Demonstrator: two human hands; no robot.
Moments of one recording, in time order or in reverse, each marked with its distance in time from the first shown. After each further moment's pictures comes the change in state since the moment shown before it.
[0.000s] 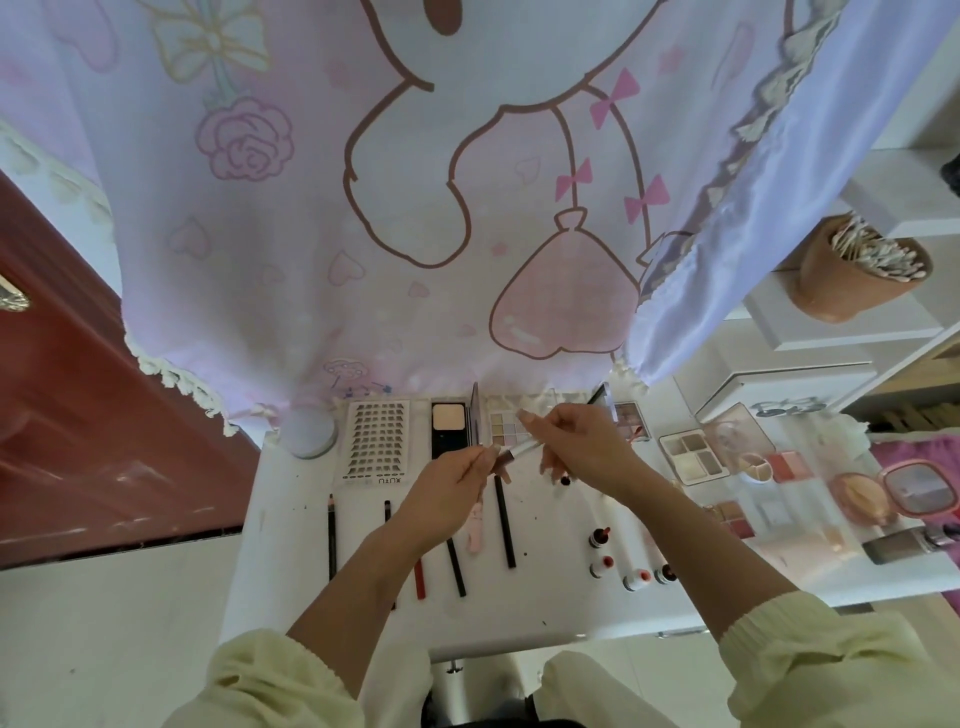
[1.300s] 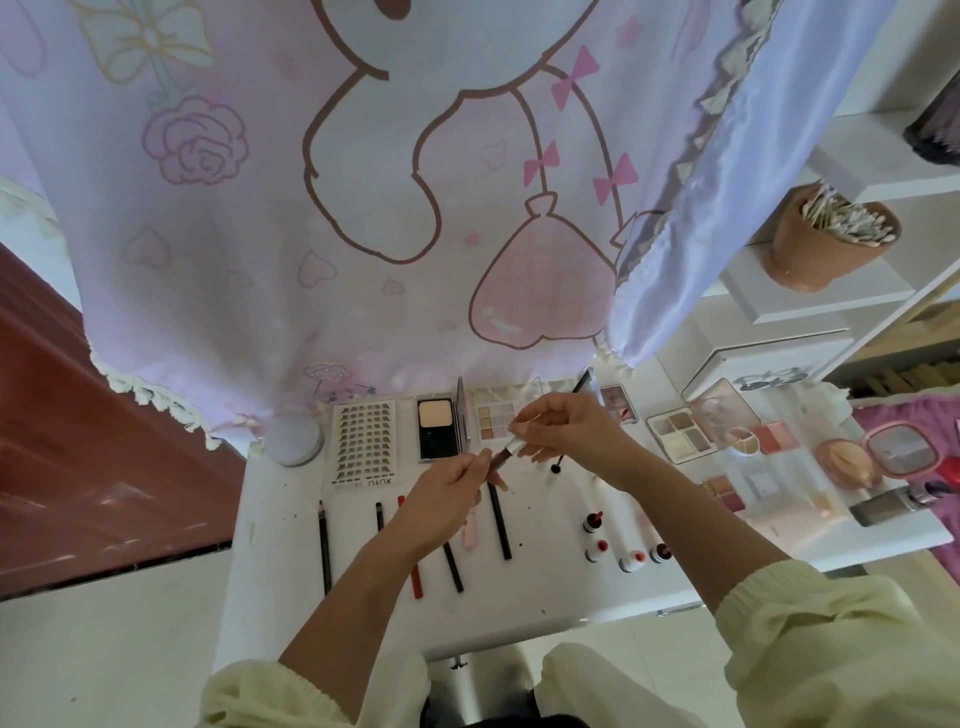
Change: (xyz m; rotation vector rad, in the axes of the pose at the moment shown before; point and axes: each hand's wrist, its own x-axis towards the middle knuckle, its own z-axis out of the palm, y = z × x) left_hand -0.005 0.003 0.007 -0.178 -0.078 -0.149; right_hand 0.002 0.011 -0.009 0.208 -0.077 0.047
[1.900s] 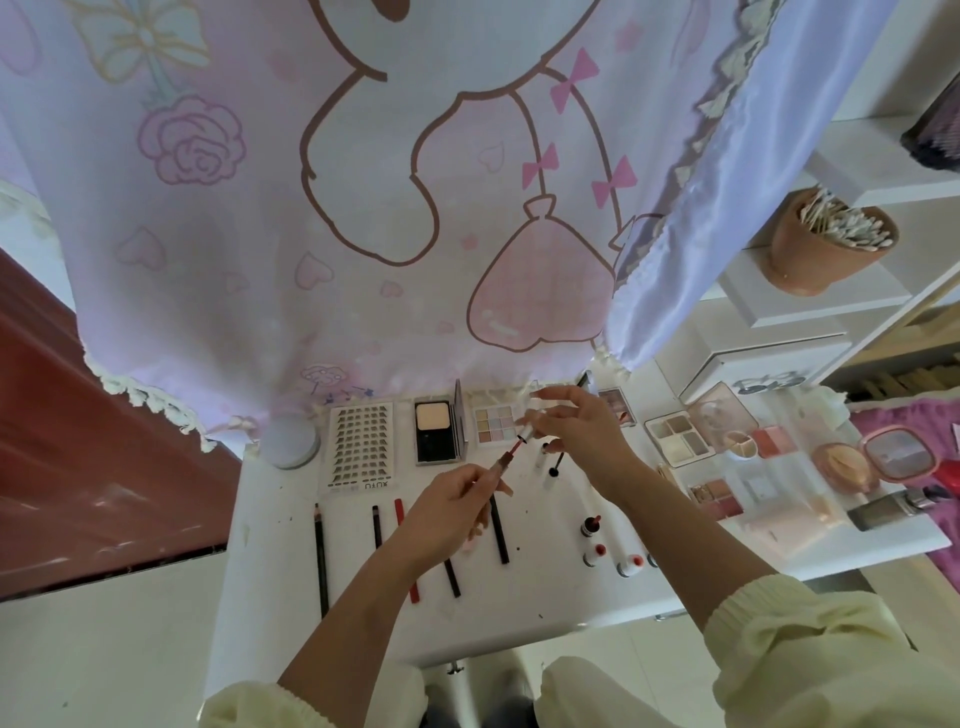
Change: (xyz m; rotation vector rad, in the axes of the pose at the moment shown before) left_hand 0.000 -0.007 0.011 -0.090 -0.061 -0.017; right_hand 0.004 0.009 0.003 0.197 0.252 0.059
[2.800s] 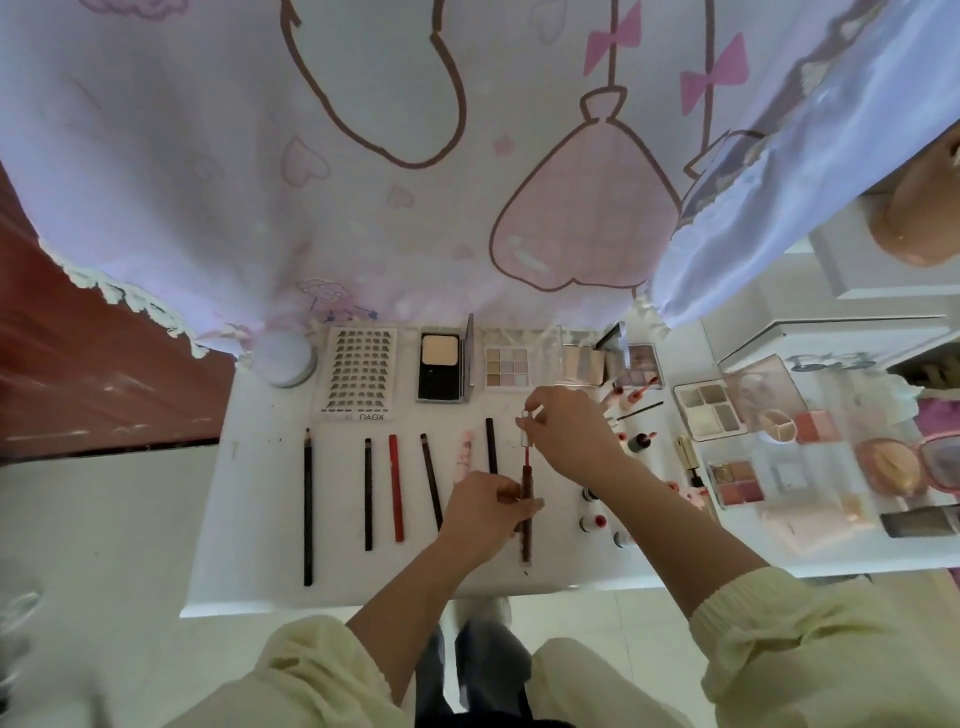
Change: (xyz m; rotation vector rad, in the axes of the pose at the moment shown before) left_hand 0.025 -0.052 0.072 0.054 0.105 -0.314; right_hand 0.024 0.042 0.018 -0.977 -0.160 -0.081
